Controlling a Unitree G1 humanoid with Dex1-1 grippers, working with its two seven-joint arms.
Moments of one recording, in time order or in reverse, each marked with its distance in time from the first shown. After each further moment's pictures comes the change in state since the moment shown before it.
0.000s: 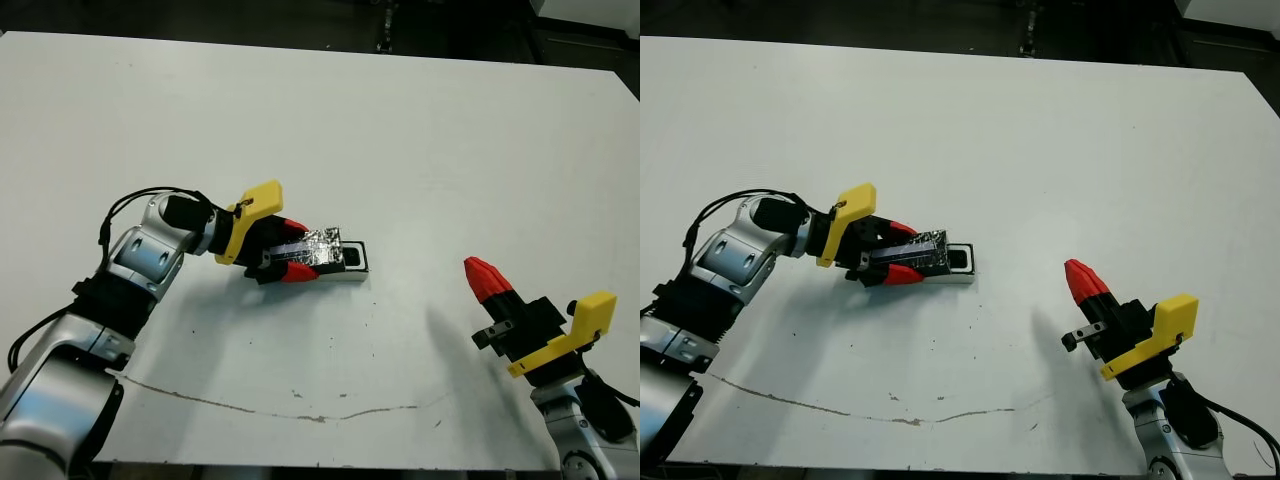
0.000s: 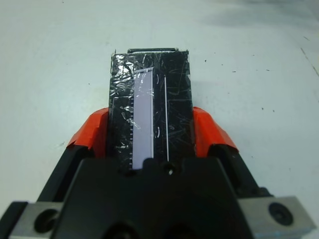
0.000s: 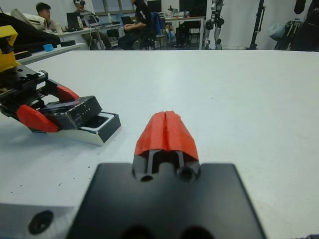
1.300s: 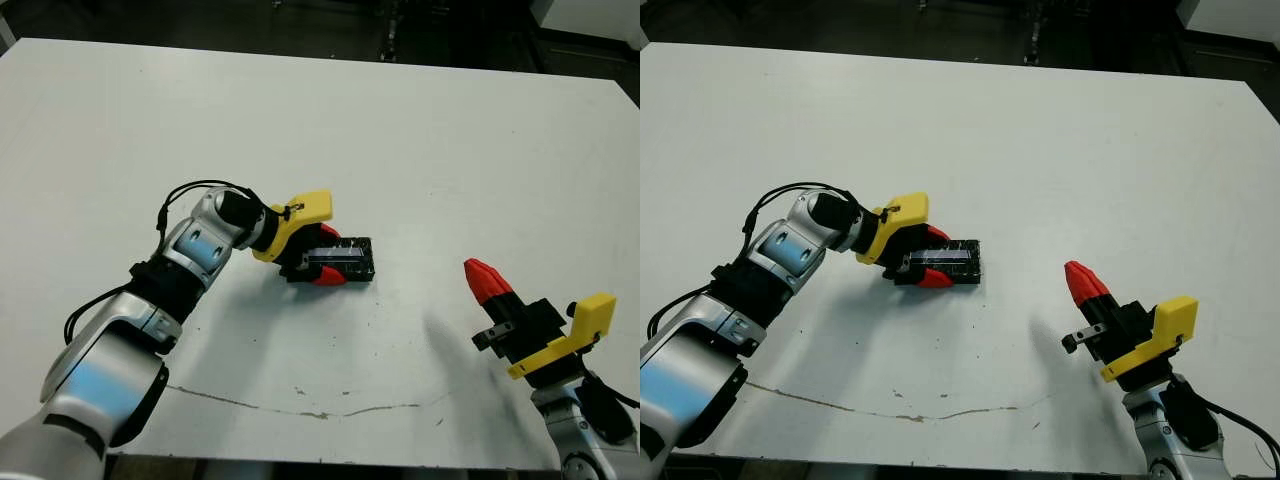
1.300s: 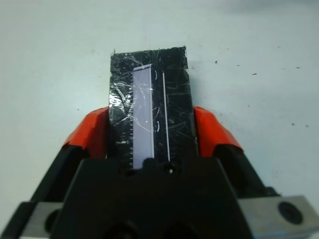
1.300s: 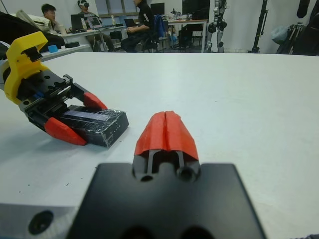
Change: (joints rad) left arm -0.084 -0.117 -0.099 0.064 0.184 -0.017 0.076; right arm 0.007 -0.001 0.001 0.001 0.004 0.000 0.001
